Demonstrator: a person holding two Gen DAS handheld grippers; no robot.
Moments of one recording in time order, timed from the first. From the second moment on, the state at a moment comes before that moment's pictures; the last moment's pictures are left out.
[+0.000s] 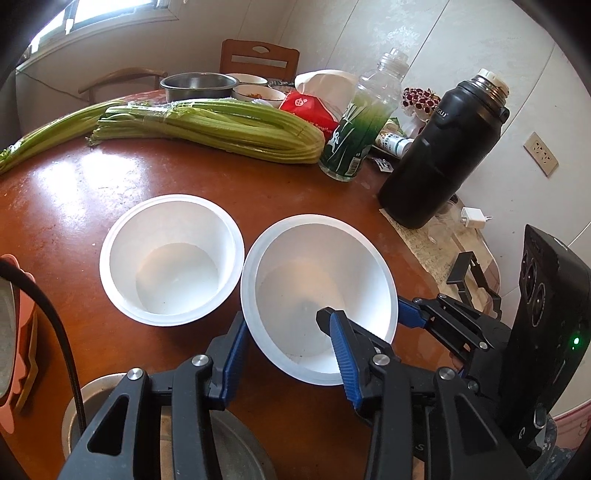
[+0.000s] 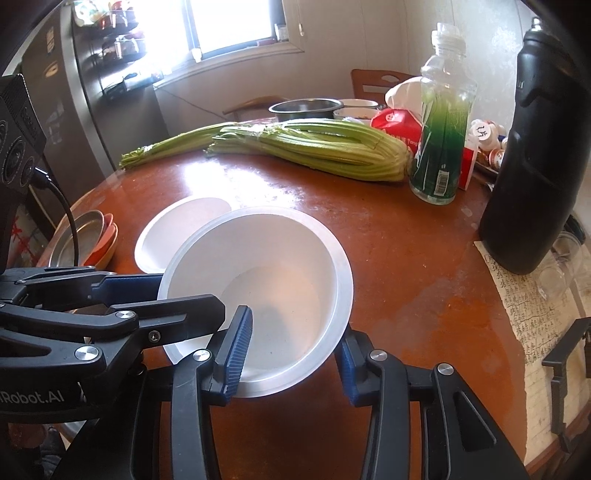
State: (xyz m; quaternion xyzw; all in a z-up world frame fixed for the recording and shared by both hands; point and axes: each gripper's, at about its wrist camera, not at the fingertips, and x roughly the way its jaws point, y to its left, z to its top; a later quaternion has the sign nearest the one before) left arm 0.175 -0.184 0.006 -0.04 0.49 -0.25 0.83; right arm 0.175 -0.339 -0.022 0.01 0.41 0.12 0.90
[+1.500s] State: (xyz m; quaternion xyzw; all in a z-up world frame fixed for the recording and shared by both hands) left arm 0.098 -0.064 0.045 -0.06 0.43 -0.20 0.88; right arm 0.111 -0.226 0.021 -0.05 0.38 0.19 0.91
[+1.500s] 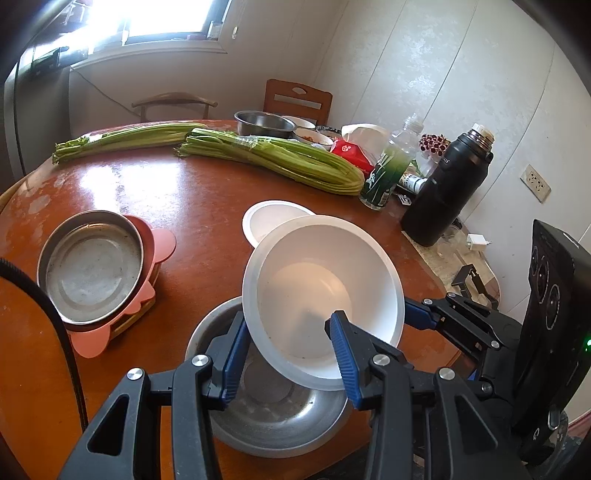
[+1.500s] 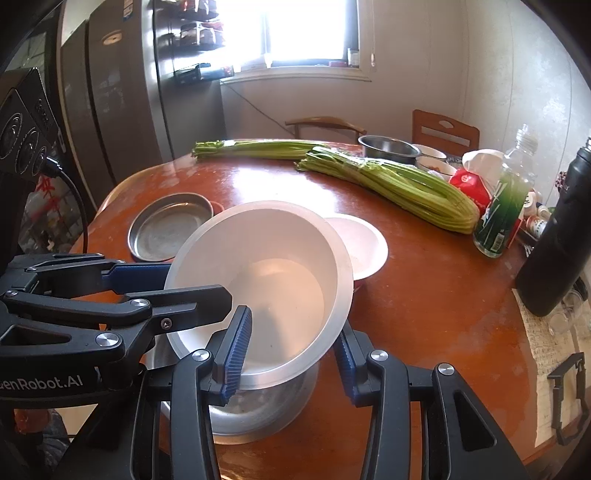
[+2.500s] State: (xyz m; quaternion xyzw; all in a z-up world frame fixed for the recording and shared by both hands) left arm 0.083 -0.043 0.004 -0.07 0.47 -0.18 0.86; right arm 0.097 -0.203 -0.012 -0.06 0.41 0.21 0.88
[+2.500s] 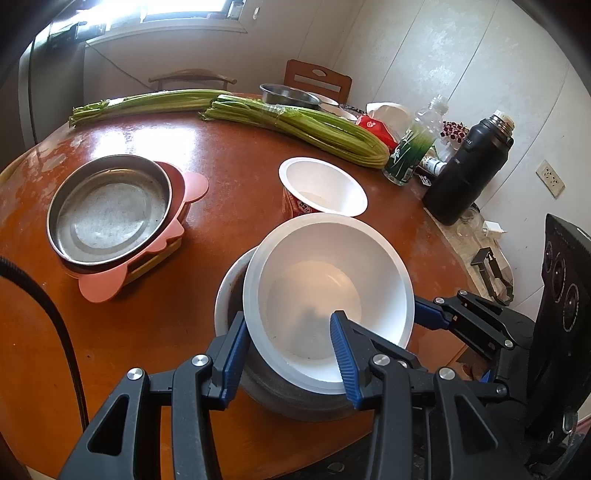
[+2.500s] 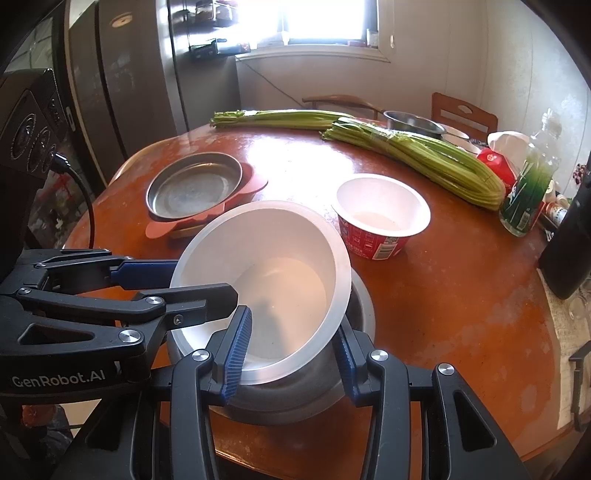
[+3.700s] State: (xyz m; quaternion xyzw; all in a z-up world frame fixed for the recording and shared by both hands) left arm 0.091 -0.049 -0.012 -0.06 0.49 -0.18 0.85; right arm 0.100 -0.206 -0.031 -0.06 0.43 0.22 0.87
